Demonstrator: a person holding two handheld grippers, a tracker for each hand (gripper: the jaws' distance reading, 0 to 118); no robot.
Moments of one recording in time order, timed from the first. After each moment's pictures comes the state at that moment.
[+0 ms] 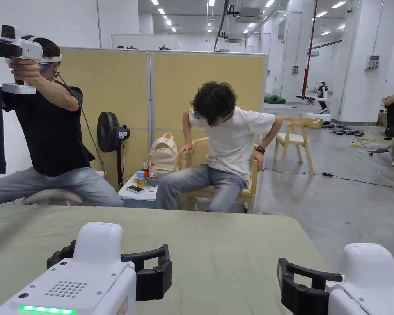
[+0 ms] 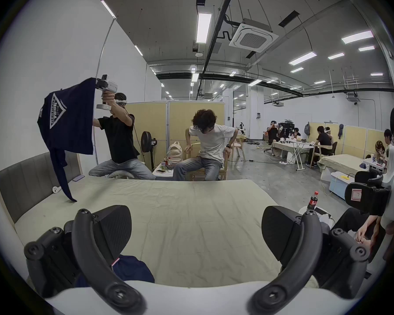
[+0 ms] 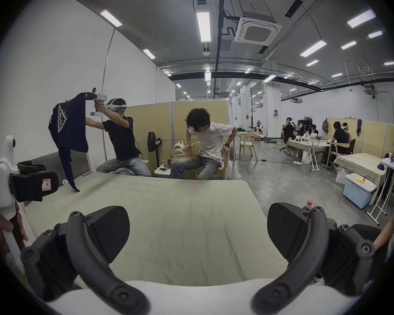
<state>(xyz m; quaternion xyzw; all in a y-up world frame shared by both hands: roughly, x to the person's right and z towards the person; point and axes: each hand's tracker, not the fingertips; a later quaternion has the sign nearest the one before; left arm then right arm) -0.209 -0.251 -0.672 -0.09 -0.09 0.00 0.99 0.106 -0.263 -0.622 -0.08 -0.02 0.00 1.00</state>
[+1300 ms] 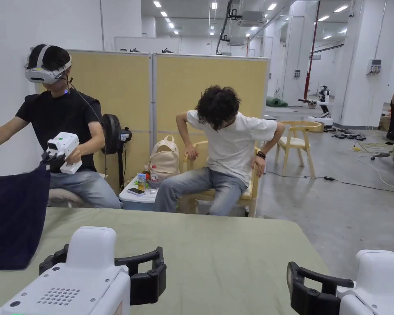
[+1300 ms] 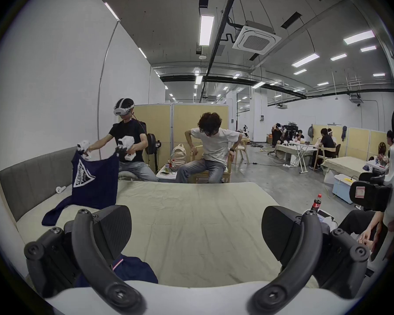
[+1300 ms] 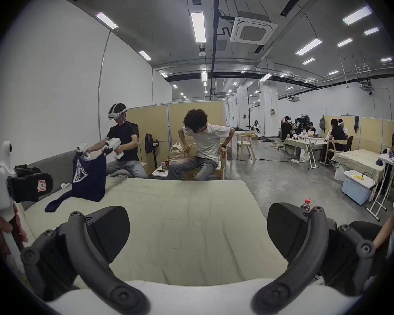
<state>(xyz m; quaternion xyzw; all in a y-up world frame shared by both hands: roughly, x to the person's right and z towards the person) -0.215 -0.249 -0.669 -0.08 -0.08 0.00 0.99 0.116 -0.260 -0.618 -0.07 -0.03 -0.02 1.00</state>
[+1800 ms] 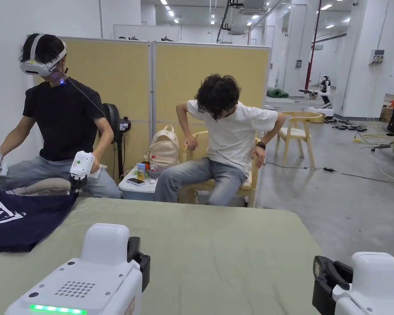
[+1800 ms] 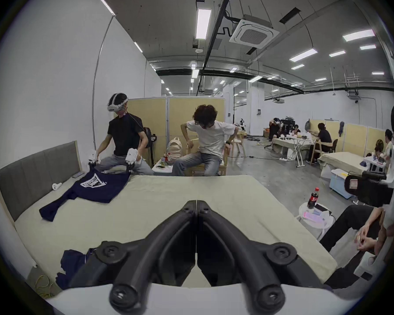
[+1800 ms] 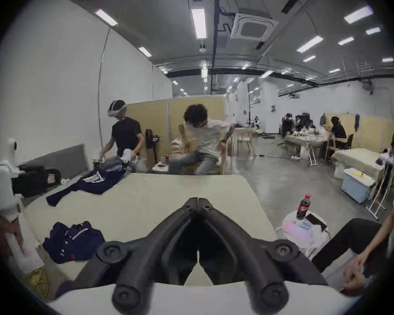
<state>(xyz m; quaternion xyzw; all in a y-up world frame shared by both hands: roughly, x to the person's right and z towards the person) -0.195 -0.269 -0.679 -0.11 -0.09 0.00 0.99 0.108 -0.273 -0.620 -0.10 -0.02 0.00 0.99</state>
